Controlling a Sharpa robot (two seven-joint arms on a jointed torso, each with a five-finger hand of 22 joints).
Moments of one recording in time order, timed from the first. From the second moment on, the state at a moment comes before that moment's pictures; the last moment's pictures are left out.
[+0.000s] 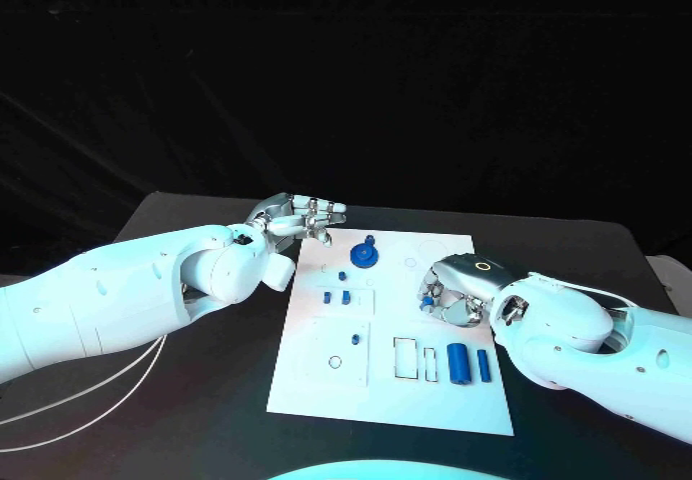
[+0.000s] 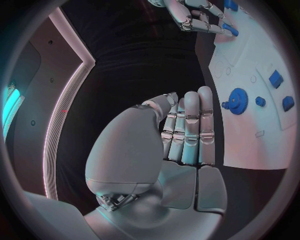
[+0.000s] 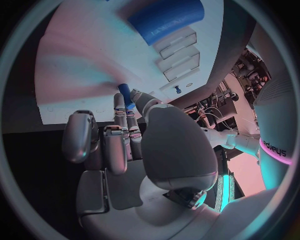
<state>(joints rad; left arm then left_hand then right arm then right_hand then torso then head) 1.16 -0.84 0.01 1.50 -0.08 -0.26 0.20 1.46 -0.16 0.47 0.06 0.20 1.04 0.18 0.12 0.07 1.07 0.11 0.28 0.10 1.12 0.03 0.98 0.45 0.17 1.02 0.12 0.87 0.59 1.14 -0.88 -0.11 1.75 -1.73 -0.26 -0.33 1.39 -0.10 0.40 0.07 0.18 1.18 0.11 0.12 0.10 1.23 0.04 0.23 0.12 1.47 -0.03 1.48 1.31 0.09 1.43 0.08 1.18 1.31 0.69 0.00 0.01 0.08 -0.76</state>
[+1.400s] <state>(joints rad) 1.16 -0.82 0.01 1.49 -0.08 -0.26 0.19 1.46 -0.16 0.46 0.06 0.20 1.04 0.18 0.12 0.07 1.06 0.11 0.28 0.10 1.12 0.03 0.98 0.45 0.17 1.02 0.12 0.87 0.59 1.16 -0.84 -0.11 1.95 -1.68 -0.35 -0.32 1.40 -0.10 0.43 0.04 0.18 1.19 0.10 0.12 0.10 1.25 0.05 0.22 0.12 1.46 -0.03 1.48 1.31 0.09 1.43 0.07 1.19 1.31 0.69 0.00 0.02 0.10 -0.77</state>
